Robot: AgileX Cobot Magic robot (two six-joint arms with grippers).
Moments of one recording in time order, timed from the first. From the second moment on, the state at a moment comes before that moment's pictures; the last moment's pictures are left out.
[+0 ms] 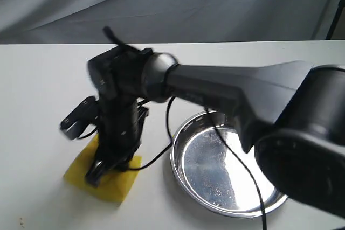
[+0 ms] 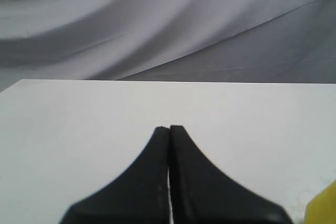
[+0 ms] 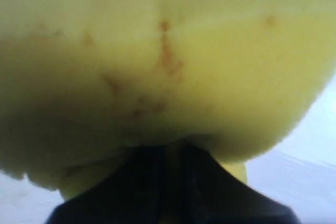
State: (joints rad) left arm 0.07 0.00 0.00 0.04 0.21 -0.02; right arm 0.92 2.39 -1.95 0.10 1.20 -0.30
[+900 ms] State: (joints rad) left arm 0.07 0.00 0.00 0.04 0.21 -0.02; right arm 0.81 2.39 -1.95 0.09 1.21 -0.16
